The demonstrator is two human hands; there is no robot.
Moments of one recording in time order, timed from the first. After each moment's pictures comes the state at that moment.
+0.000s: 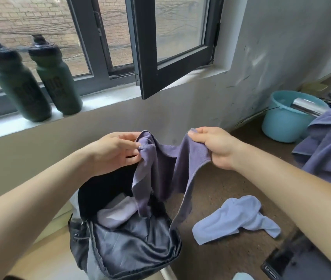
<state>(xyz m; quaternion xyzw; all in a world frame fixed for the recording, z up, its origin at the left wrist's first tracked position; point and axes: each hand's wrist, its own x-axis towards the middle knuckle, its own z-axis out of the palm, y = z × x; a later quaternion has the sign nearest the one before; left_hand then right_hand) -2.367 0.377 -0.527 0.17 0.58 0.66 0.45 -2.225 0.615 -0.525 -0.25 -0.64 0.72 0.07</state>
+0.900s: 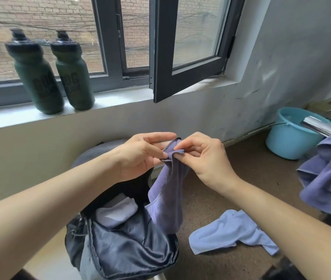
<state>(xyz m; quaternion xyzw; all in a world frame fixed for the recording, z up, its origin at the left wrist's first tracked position) -2.321 0.401 -0.515 0.19 0.54 0.71 0.41 -2.209 0.560 -0.525 0.00 -0.82 0.51 0.26</state>
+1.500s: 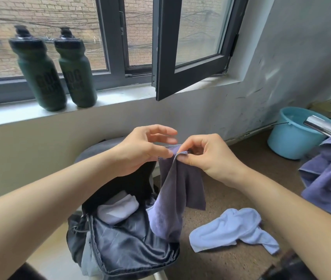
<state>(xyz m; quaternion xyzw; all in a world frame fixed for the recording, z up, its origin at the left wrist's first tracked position) -2.323 0.394 -0.513 0.28 0.65 0.63 0.32 -2.205 0.574 -0.510 0.00 -0.85 0.52 0.12</state>
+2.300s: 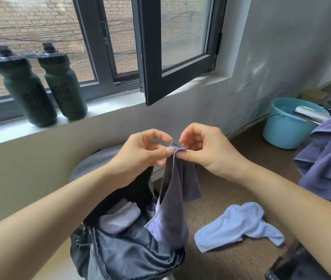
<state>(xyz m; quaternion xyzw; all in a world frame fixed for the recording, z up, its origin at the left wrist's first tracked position) -2.310 0.400 -0.510 0.33 0.63 0.65 0.28 -2.198 0.580 -0.496 -0.01 -0.86 0.49 0.17</state>
